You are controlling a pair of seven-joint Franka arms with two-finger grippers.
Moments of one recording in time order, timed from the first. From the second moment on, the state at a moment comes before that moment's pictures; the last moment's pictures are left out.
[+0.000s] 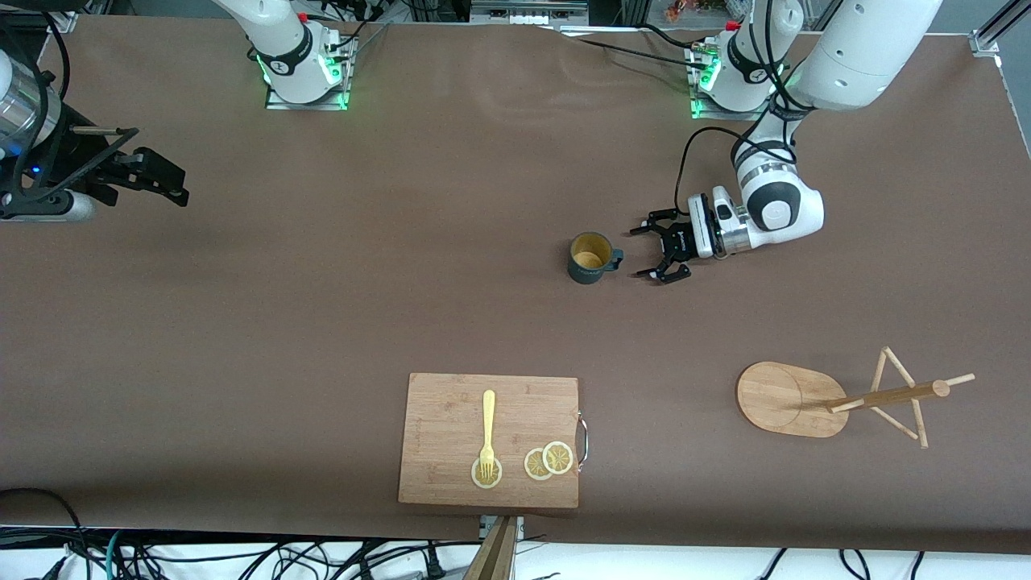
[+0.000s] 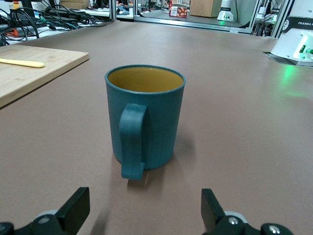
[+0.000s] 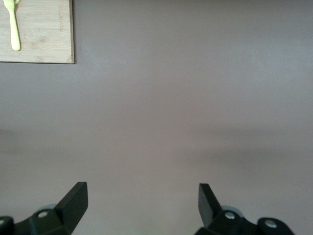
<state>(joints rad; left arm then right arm) -0.09 0.52 -0.08 -2.33 -1.69 2.13 2.74 0.13 0.06 -0.01 -1.50 0.01 1.54 0.11</state>
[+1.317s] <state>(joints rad) -0.18 0.58 -0.08 -2.25 -1.75 2.09 2.73 0.13 0.06 -0.01 -1.50 0.01 1.54 0.11</state>
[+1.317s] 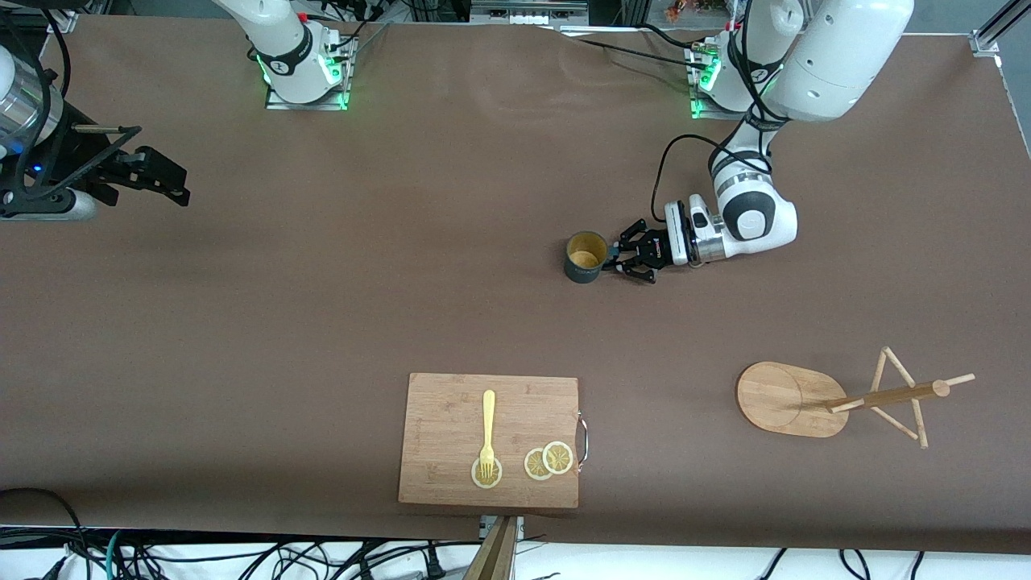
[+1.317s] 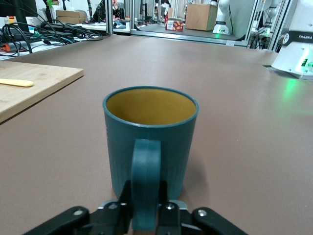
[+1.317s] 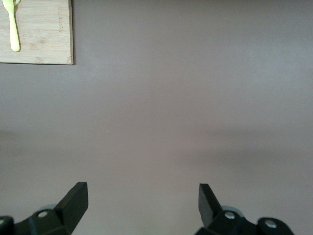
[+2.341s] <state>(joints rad) -0.04 0.50 0.04 -2.22 -1.76 1.54 1.82 0.13 0.06 -0.01 -1.50 0.01 1.54 0.11</state>
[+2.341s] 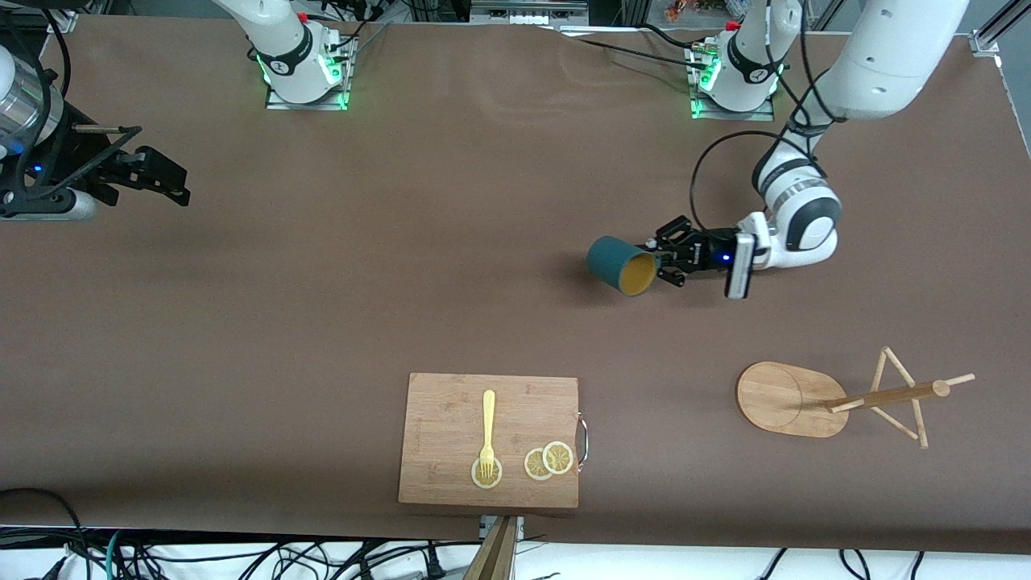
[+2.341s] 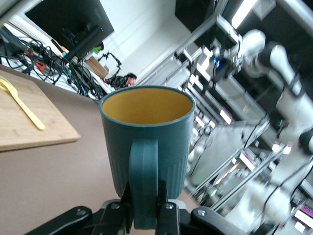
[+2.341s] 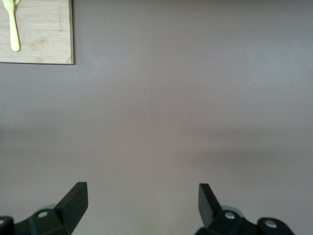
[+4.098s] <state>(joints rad) 0.48 0.61 0.05 -2.01 -1.76 1.26 0.77 0.13 0.06 -0.01 -1.50 0.01 1.54 0.11</state>
